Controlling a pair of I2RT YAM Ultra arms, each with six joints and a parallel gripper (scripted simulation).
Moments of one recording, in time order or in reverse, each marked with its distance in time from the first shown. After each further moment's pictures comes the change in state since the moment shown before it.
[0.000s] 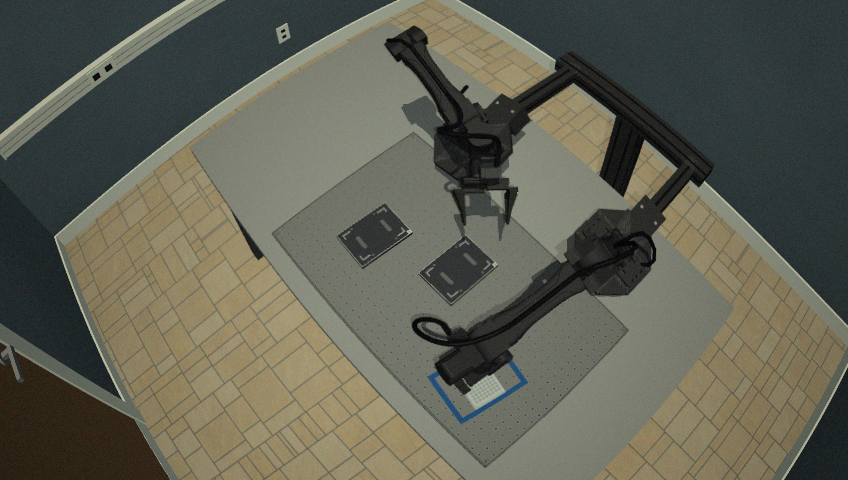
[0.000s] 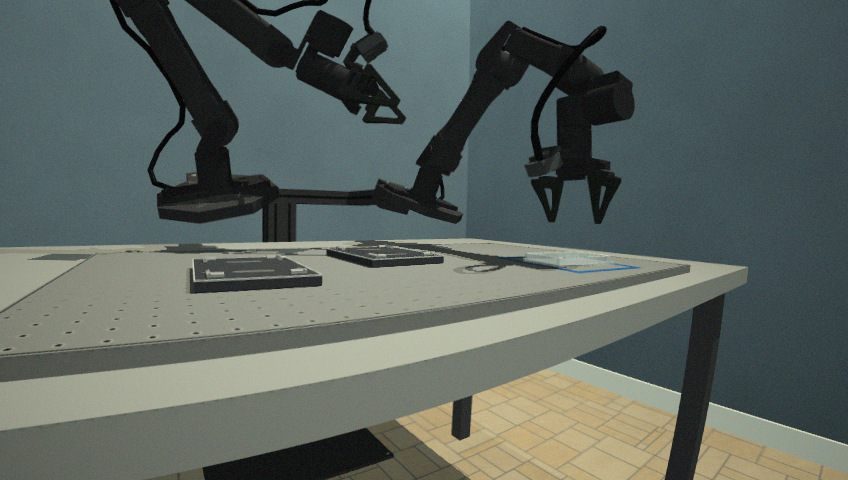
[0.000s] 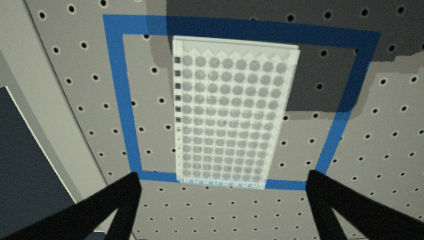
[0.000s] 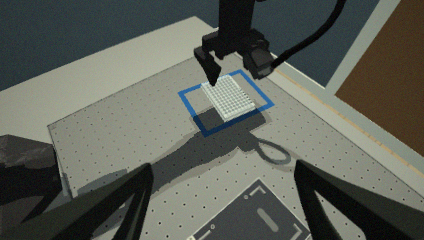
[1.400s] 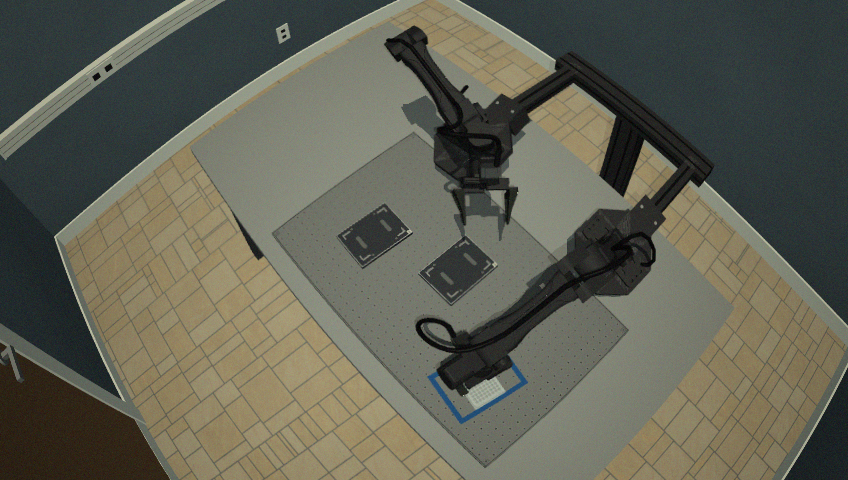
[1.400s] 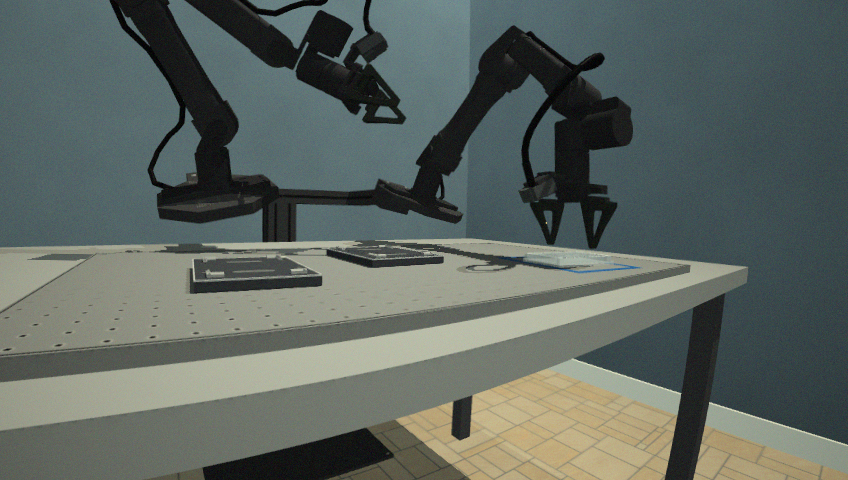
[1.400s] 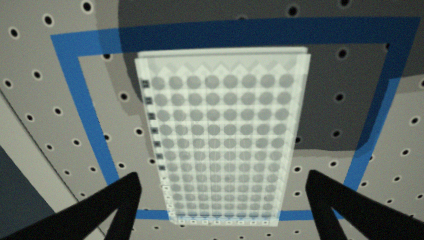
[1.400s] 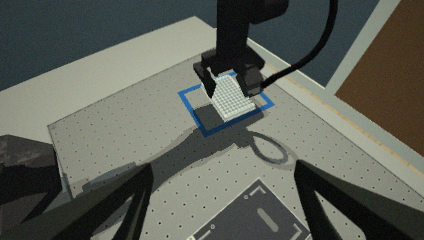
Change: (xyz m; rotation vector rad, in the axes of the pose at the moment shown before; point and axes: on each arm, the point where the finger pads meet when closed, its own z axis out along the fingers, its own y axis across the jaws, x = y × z) left arm -0.001 -0.004 0.039 -0.002 -0.005 0.100; right arm 0.000 0.000 0.000 0.000 0.000 0.000
